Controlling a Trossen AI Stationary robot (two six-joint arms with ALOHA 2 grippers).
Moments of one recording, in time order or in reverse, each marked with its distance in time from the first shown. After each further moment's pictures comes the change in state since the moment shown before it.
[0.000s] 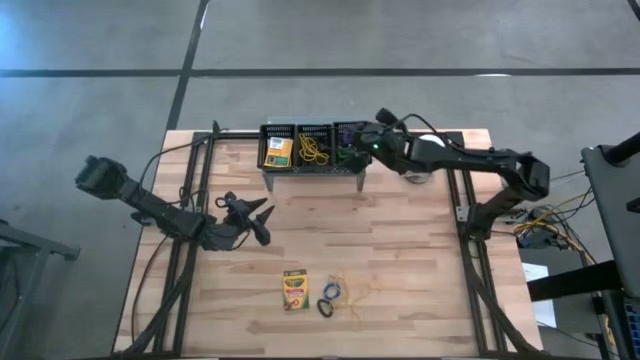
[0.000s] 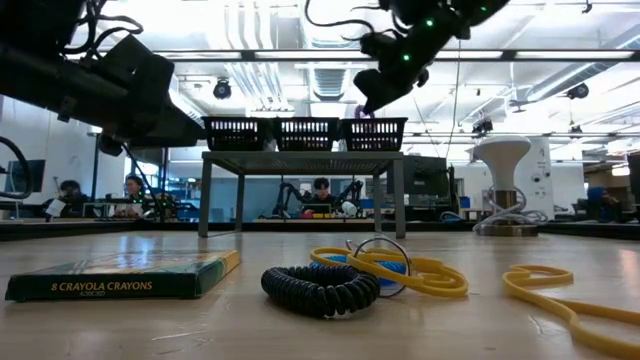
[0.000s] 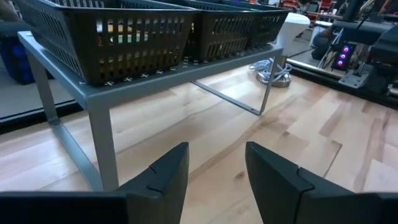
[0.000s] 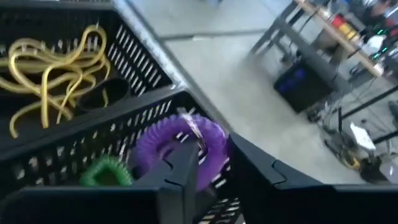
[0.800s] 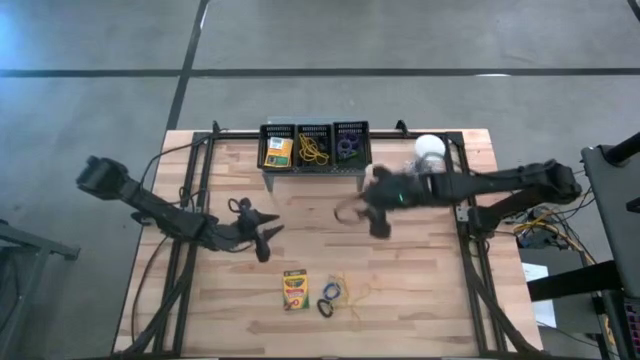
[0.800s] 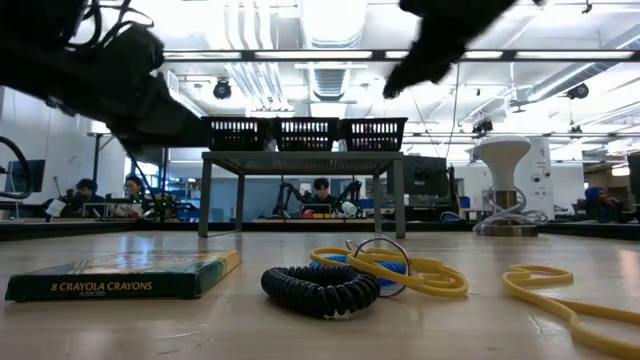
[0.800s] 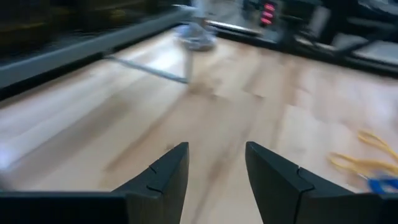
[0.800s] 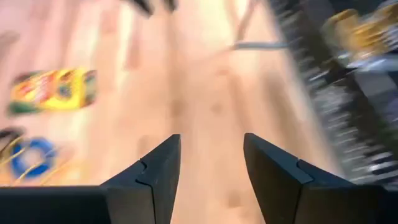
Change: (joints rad) left arm 0.000 0.019 0.034 0.002 0.334 0.119; right arm 0.327 -0.232 -0.188 -0.178 -0.461 0.199
